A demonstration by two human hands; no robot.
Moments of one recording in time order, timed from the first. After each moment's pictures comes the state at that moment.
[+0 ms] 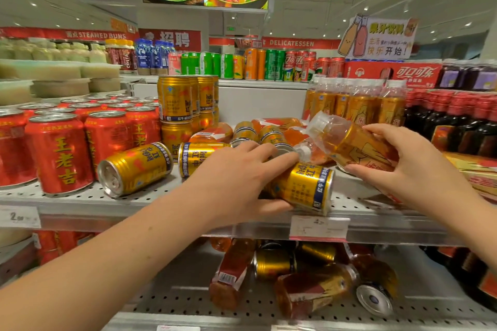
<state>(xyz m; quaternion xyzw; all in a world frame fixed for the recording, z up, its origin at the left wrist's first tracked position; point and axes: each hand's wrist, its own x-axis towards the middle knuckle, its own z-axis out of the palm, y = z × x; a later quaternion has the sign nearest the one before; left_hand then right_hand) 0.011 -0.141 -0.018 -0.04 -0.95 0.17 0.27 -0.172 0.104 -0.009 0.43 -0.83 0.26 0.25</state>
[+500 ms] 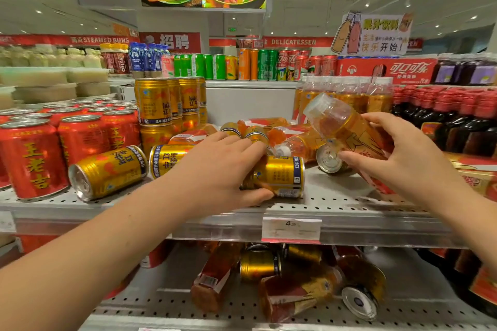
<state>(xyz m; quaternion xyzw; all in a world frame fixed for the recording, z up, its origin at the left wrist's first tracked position) -0.010 -0.128 -0.004 0.00 -0.95 0.19 0.23 -0.205 0.122 -0.004 0.43 -0.80 0.33 0.25</state>
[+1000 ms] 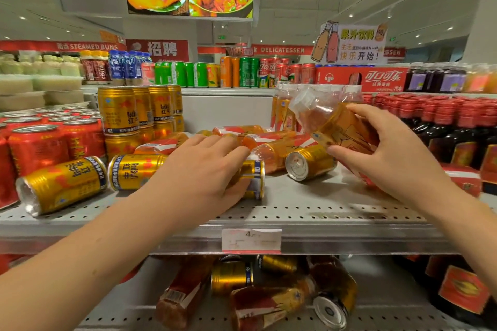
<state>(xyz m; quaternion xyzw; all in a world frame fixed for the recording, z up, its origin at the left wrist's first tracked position) -0.027 -0.088 0.004 0.04 -0.94 0.22 0.26 -0.227 0.149 0.013 0.44 -0.78 0.35 0.28</state>
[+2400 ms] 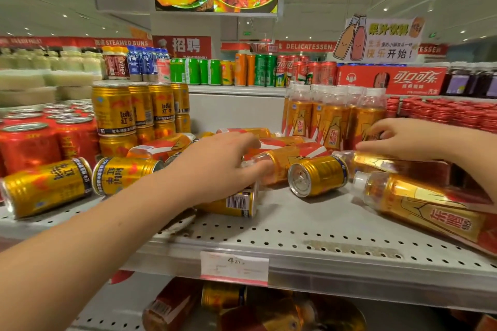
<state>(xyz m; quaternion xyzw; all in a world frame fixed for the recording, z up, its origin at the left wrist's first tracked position) -0.098 -0.094 0.019 0.13 -0.96 0.00 0.23 -0.369 0.127 0.064 0.38 -0.92 0.07 0.03</state>
